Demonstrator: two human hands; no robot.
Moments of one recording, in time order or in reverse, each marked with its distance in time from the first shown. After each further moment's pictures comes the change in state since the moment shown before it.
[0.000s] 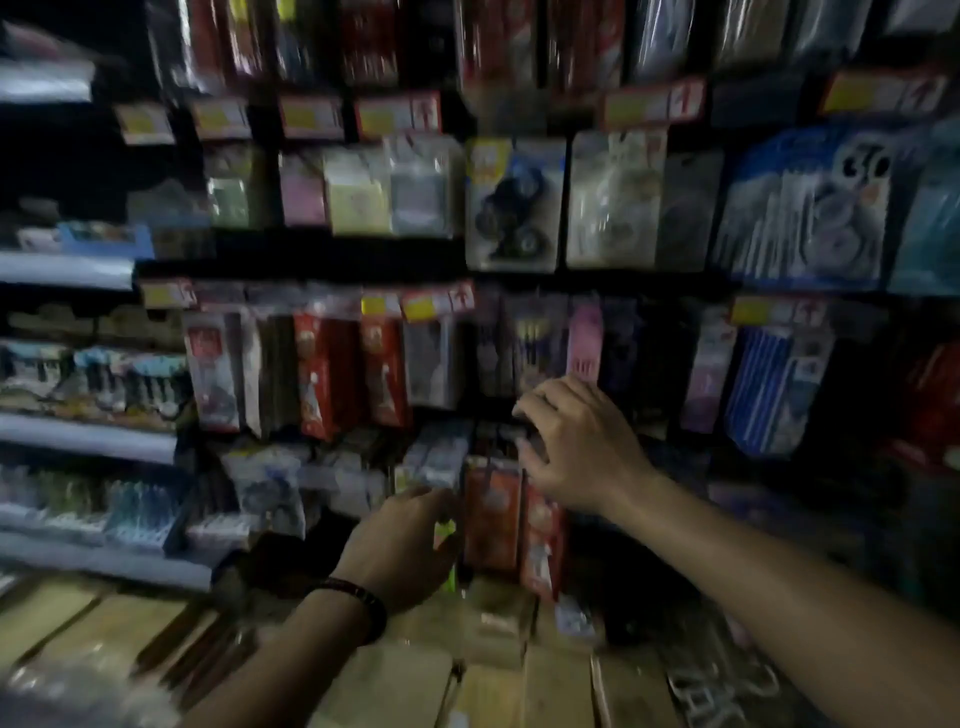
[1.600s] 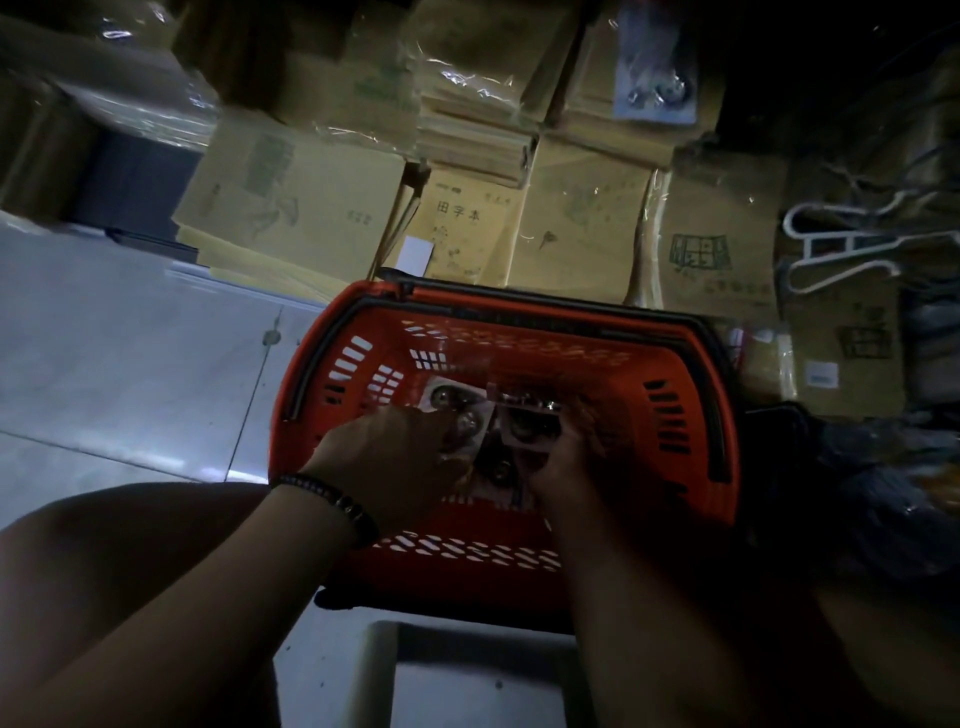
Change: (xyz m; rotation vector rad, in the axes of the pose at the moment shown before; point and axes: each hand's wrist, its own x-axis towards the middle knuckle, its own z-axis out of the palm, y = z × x) left_hand -0.119 -0.064 0.416 -0.170 -1.203 -0.397; right_hand -0.579 -0.100 0.487 1.242 -0.307 2.532
